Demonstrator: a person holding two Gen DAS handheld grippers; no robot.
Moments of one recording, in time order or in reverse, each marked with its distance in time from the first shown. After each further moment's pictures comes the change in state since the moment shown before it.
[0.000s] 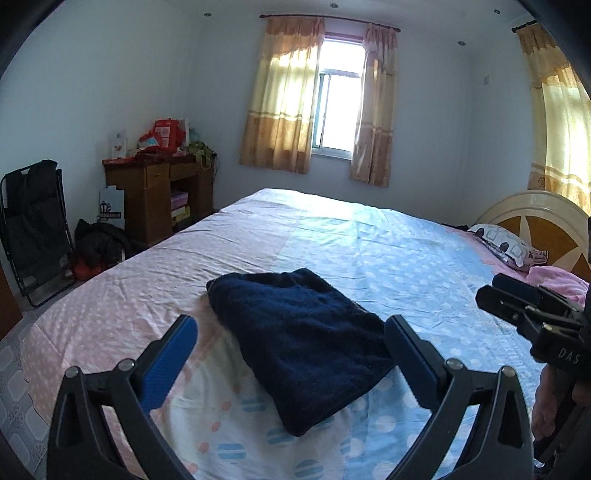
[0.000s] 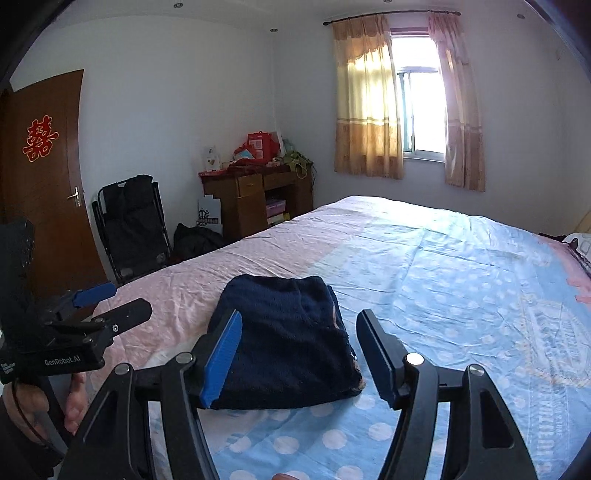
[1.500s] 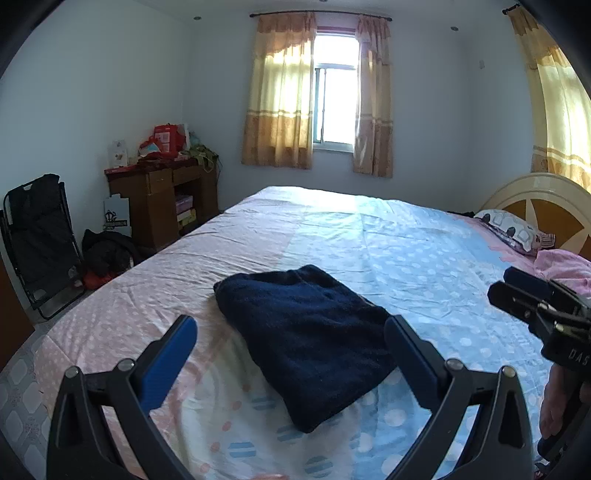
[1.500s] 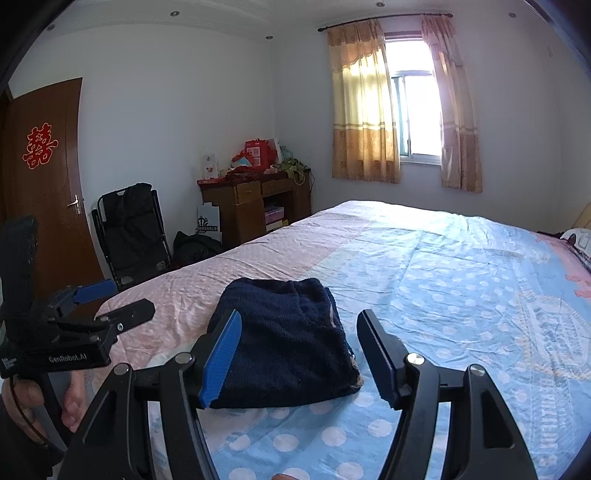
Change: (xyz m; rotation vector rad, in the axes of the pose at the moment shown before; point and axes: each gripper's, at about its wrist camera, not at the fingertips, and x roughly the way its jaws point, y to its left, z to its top) left arm -0.002 0.004 0.005 0.051 0.009 0.033; right arm -0.014 -0.002 -0.011 0.018 -0.035 -0.006
